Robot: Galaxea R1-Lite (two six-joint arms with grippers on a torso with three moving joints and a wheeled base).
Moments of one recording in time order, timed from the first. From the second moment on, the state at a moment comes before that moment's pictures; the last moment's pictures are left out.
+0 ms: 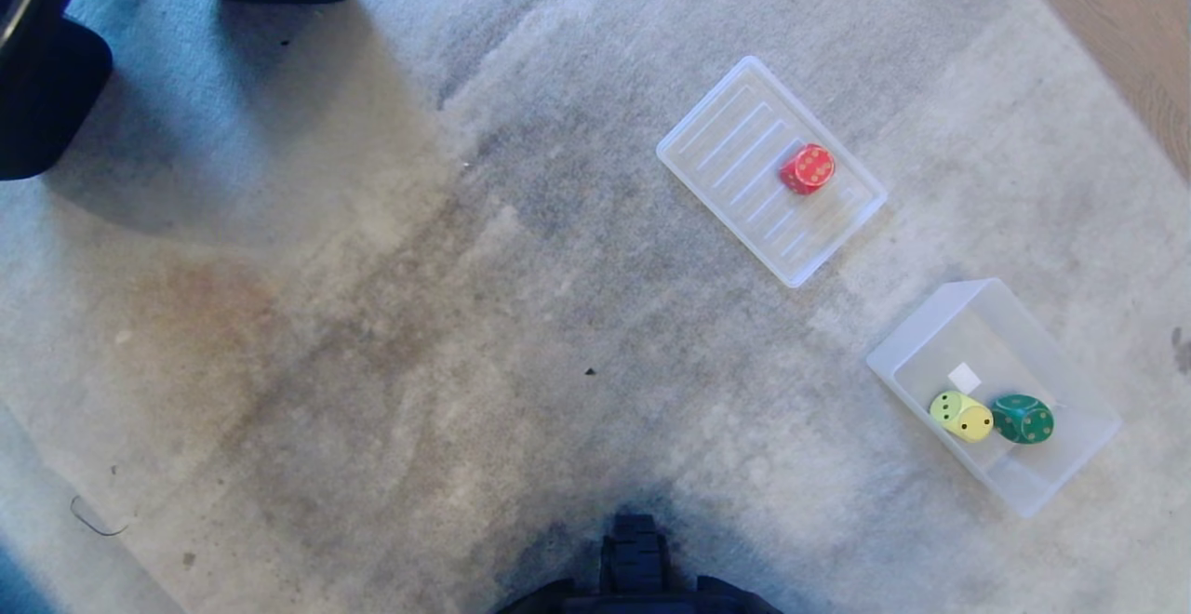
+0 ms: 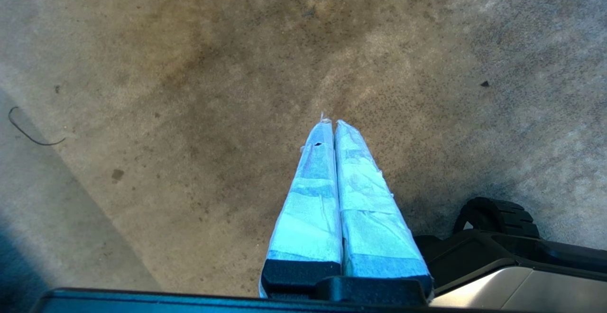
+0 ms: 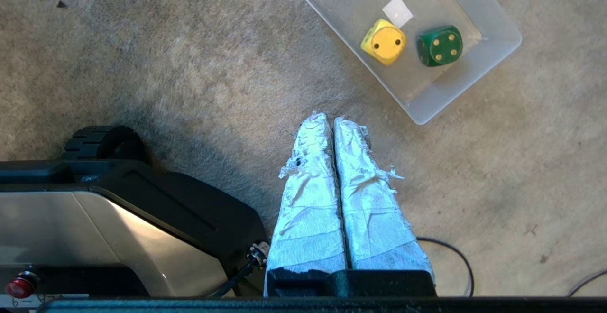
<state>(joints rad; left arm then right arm) 0.00 0.00 0.00 0.00 0.05 -0.14 0.00 0.01 -0.08 0.19 0.00 -0.01</state>
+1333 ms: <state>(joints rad) 0.00 0.00 0.00 0.00 0.05 -0.15 0.00 0.00 -0.07 0.20 0.00 -0.01</state>
